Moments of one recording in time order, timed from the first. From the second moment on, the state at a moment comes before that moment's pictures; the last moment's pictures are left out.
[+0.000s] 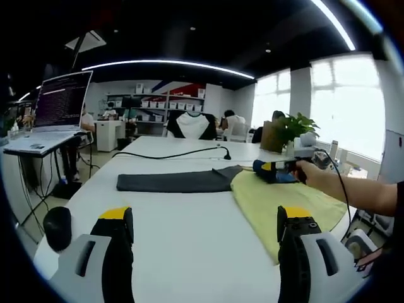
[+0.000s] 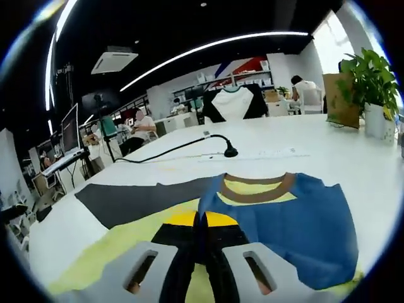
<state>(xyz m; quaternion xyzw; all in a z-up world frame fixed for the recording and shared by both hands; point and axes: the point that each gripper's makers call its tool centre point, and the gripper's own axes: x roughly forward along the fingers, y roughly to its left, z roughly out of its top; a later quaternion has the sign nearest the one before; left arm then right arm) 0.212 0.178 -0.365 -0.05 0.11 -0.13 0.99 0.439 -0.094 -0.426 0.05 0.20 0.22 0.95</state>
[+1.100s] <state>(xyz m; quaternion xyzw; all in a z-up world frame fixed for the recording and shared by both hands) 0.209 0.182 -0.366 -0.06 0.11 -0.12 0.98 0.465 -0.062 -0.455 0.02 0.25 0.24 0.94</state>
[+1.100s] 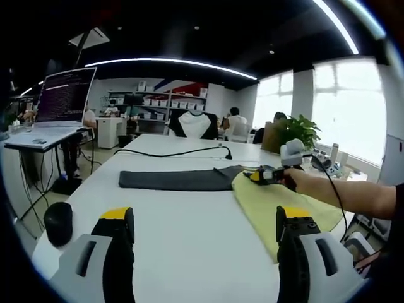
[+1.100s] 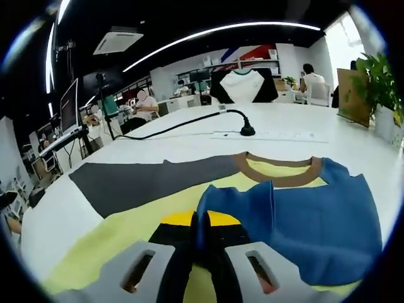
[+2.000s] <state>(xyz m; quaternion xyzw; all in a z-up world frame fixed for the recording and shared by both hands) 0.209 0.175 -0.369 -0.06 0.12 -0.13 0.98 0.465 -0.128 -0.405 -0.08 0.22 0.23 0.95</state>
